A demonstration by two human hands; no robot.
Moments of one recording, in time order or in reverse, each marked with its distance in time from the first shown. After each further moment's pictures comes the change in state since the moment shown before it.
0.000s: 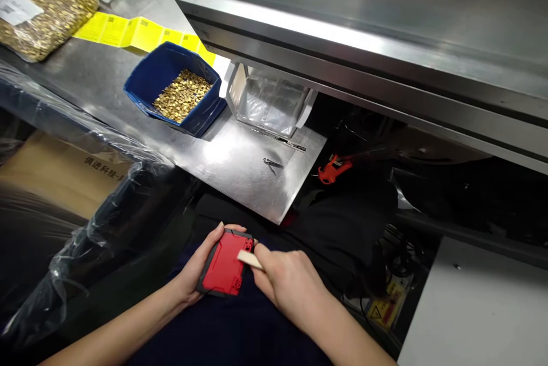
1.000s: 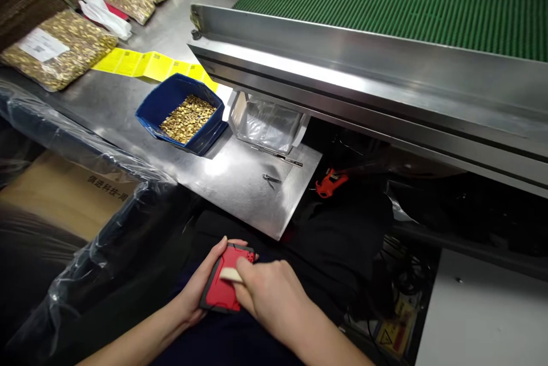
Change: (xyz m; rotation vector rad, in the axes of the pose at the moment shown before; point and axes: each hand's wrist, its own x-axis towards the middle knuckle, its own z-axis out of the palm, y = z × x) left_hand -0.004 0.008 0.005 -0.033 0.039 0.003; right_hand 0.016 -0.013 -0.012 -0.048 -0.017 -0.027
